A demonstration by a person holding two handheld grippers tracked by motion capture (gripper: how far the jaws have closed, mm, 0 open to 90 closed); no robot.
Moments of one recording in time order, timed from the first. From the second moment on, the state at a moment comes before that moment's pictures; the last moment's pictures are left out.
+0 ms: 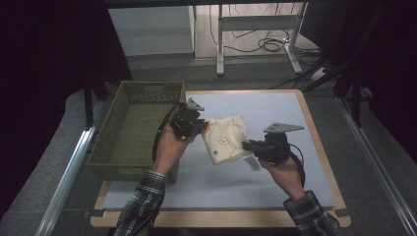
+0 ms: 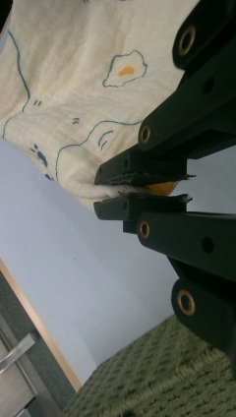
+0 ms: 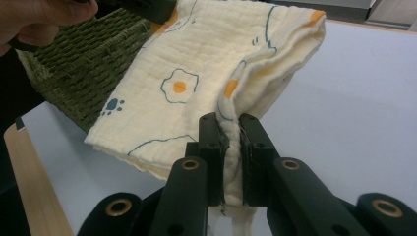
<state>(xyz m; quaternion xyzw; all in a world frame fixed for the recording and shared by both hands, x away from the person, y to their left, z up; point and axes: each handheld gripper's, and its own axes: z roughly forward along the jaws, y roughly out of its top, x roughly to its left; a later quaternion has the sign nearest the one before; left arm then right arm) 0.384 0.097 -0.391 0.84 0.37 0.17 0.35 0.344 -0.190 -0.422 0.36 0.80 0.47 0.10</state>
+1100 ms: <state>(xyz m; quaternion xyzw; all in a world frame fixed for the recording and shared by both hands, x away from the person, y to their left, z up) 0.401 0.180 -0.358 0.82 0.42 0.21 0.33 0.371 -0.104 -0.386 0.34 0.79 0.50 0.08</state>
